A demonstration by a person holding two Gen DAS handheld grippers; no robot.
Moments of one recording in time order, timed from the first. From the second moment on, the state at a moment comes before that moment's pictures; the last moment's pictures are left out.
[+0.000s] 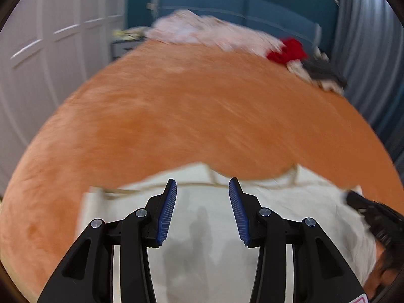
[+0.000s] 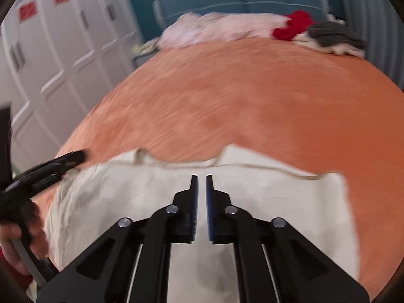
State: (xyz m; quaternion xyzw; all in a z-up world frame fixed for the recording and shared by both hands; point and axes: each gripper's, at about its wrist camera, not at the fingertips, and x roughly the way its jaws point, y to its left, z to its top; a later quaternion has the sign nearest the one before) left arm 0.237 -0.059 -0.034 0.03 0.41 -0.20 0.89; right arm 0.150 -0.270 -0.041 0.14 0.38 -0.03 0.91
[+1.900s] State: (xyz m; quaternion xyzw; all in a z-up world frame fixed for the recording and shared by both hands) left arm 0.171 0.075 -0.043 -0.08 0.45 -0.09 0.89; right arm 0.097 -0.235 -0.059 0.18 0.44 -0.01 0.88
